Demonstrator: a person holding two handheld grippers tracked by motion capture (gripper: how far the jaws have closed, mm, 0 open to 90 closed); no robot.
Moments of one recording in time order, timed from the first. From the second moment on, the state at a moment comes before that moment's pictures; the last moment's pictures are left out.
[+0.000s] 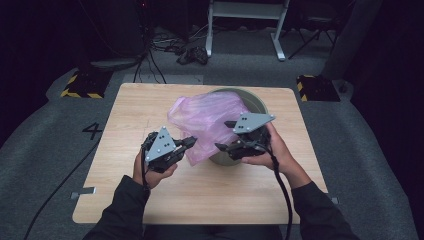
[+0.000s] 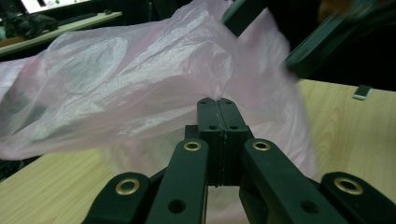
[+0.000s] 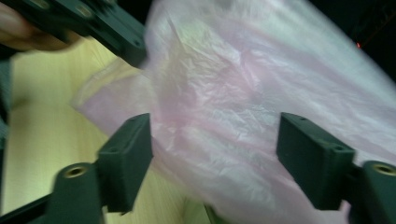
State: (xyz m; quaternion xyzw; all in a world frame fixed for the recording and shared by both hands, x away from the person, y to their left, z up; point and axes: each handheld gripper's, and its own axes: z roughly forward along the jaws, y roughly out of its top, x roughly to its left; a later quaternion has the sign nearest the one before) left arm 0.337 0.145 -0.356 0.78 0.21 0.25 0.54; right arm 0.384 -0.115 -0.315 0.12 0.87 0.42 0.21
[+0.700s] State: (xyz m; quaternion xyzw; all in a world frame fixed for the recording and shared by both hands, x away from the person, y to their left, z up) left arm 0.325 0.133 -0.345 0.77 0.18 0.26 0.55; right arm 0.383 -0.137 -0.324 0.11 0.85 0.48 0.18
